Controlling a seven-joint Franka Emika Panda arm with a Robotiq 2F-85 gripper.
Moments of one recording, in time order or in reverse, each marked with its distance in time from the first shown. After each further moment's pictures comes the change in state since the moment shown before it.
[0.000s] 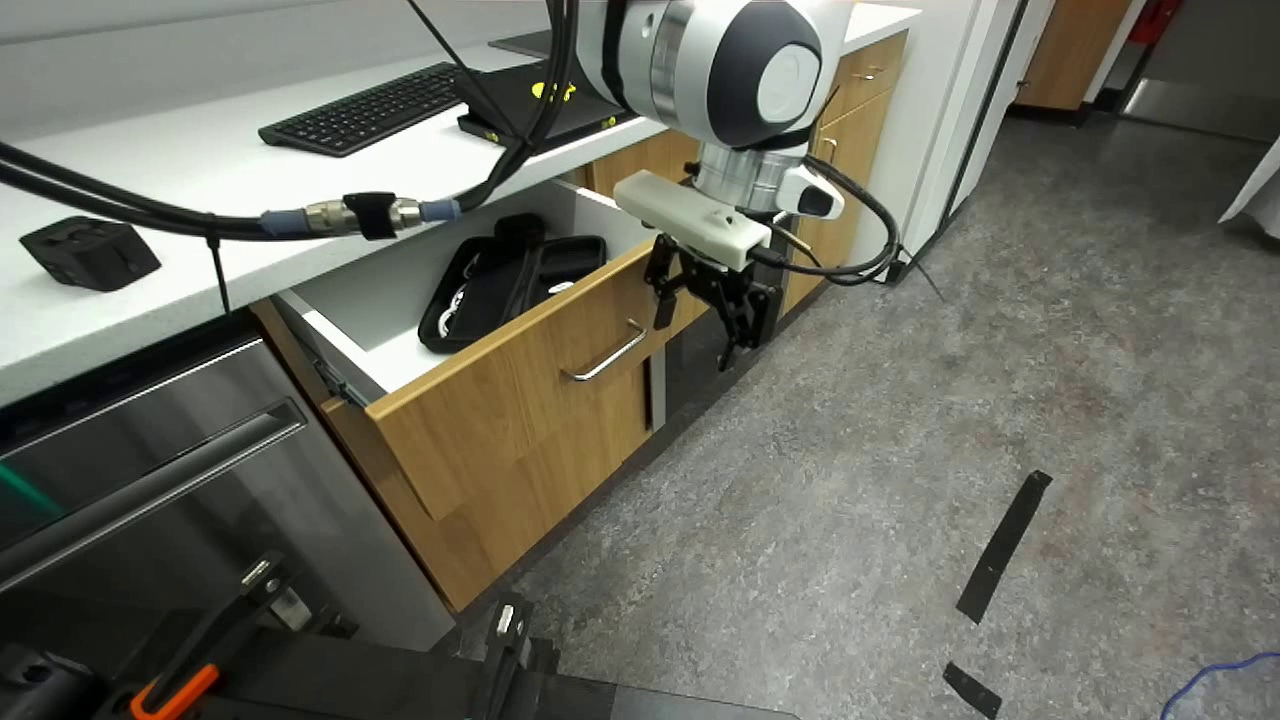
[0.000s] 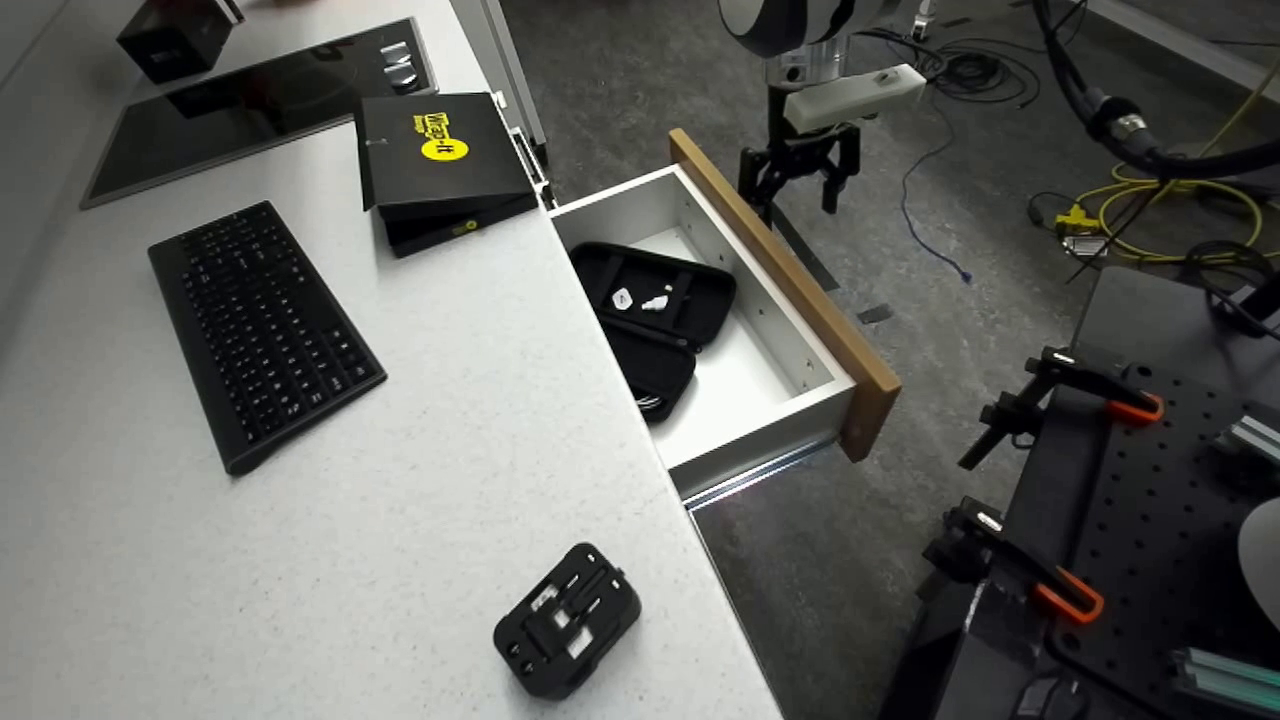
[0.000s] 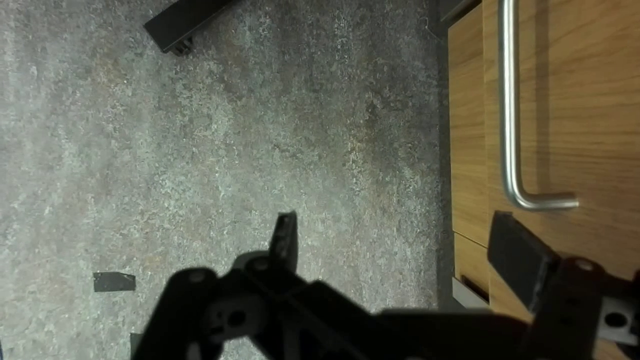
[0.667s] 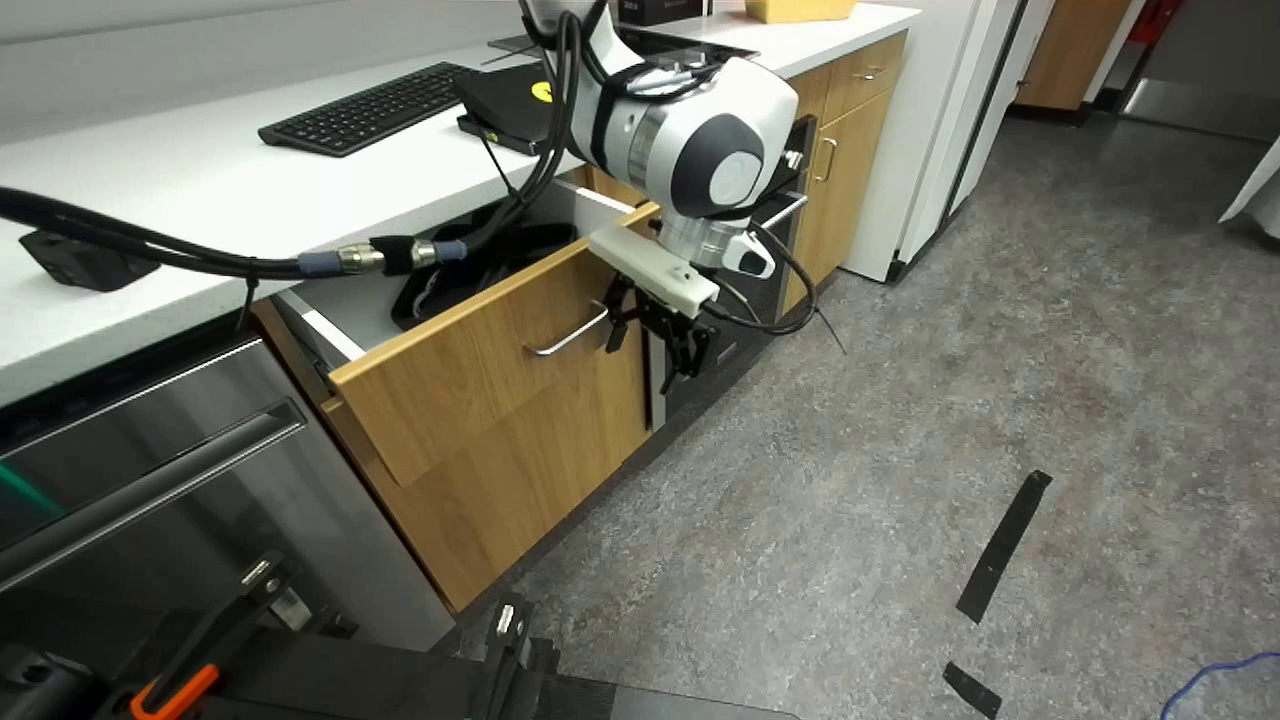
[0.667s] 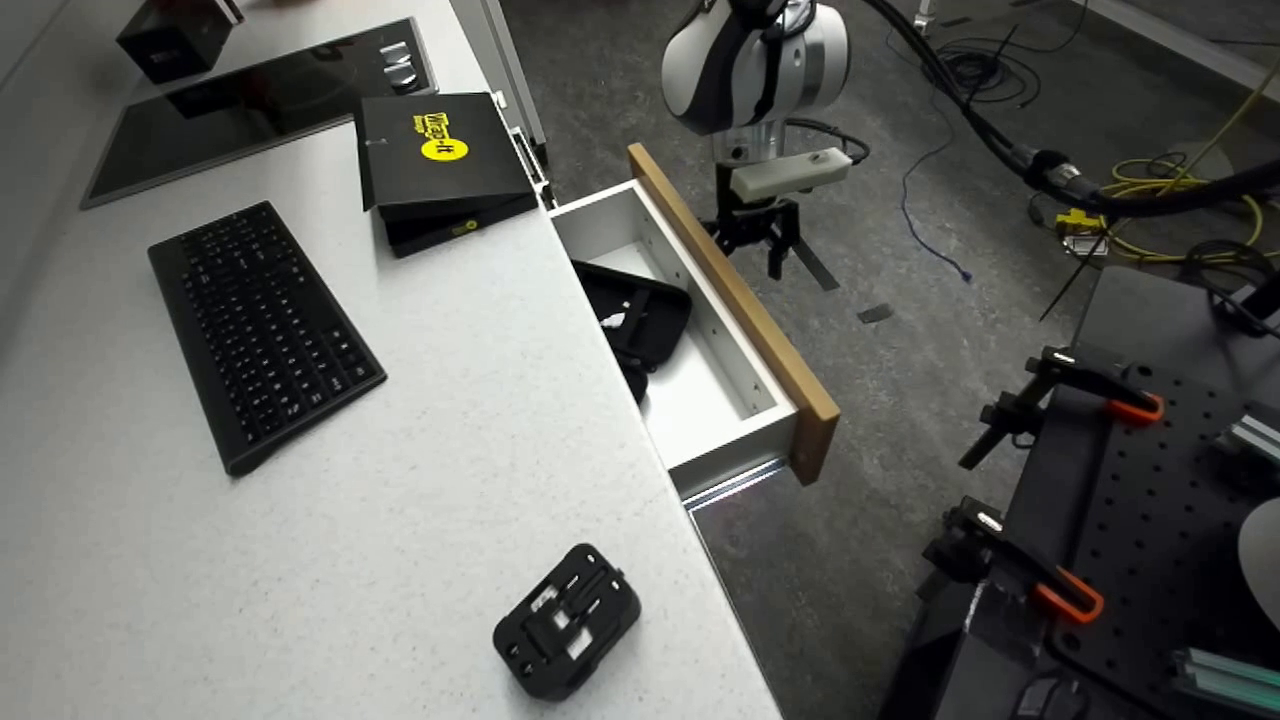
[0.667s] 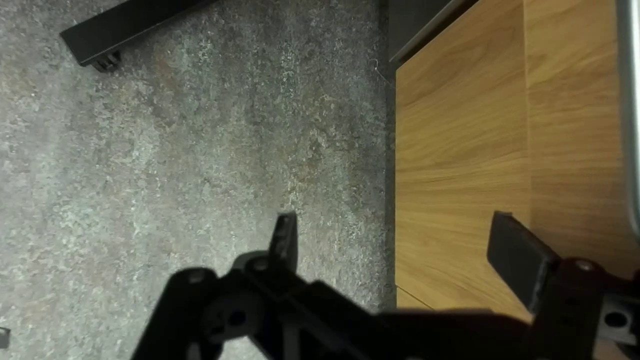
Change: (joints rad) arm 0.012 0.260 0.081 0.233 0.089 -0.076 -0.077
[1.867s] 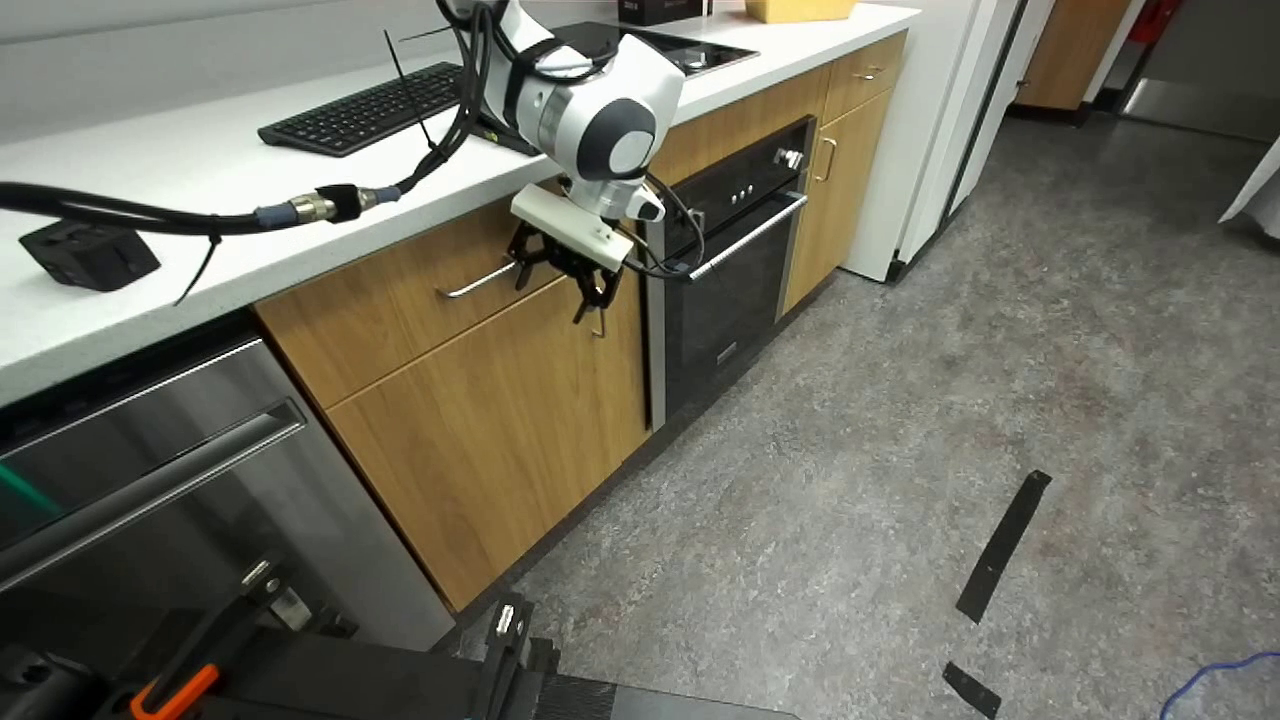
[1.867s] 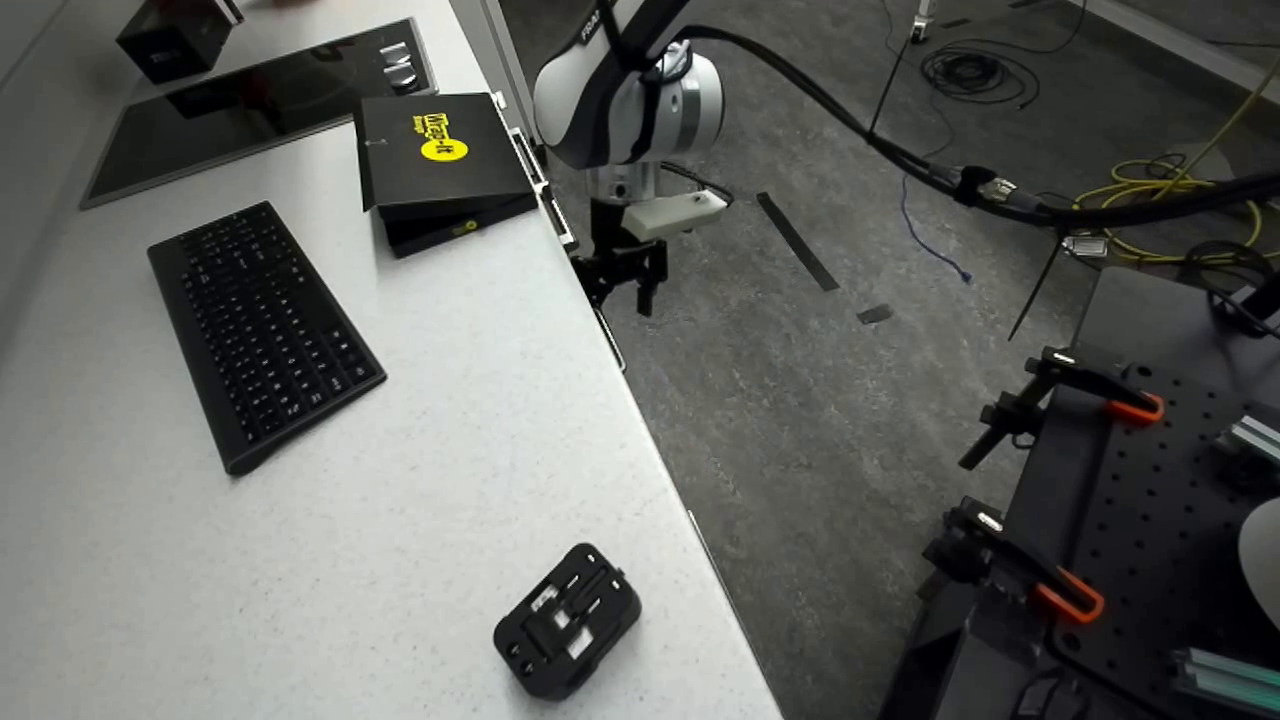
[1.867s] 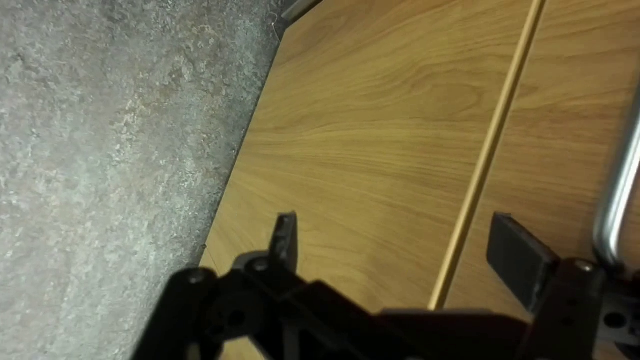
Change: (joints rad) arm 0.064 0.149 0.183 0.270 0.019 -0.019 -0.206
